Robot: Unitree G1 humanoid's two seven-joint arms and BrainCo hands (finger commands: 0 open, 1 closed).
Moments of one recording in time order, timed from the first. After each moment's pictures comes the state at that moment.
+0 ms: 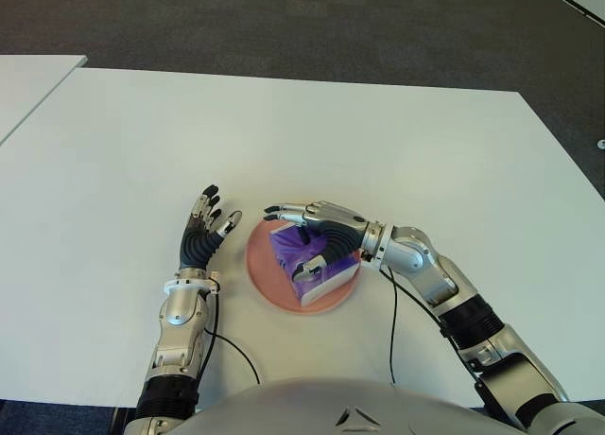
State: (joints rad) left arm 0.17 0.04 0.08 0.20 -0.02 -0.37 0.00; right arm -0.28 -0.43 0.46 0.03 -0.42 -0.50 0.46
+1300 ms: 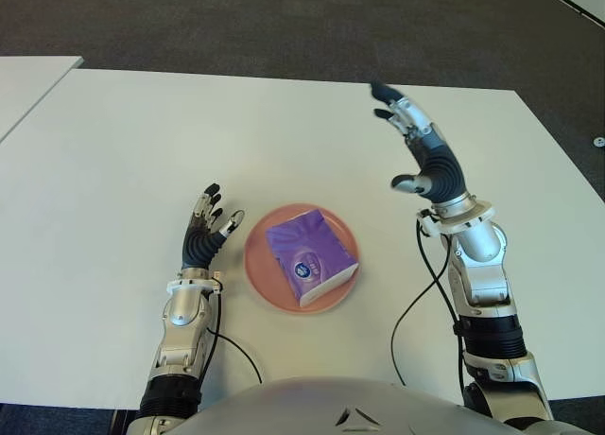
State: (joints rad) left arm 0.17 0.02 0.07 0.21 0.01 -0.40 0.01; right arm -0.18 -0.29 -0.01 -0.19 0.04 -0.38 0.27
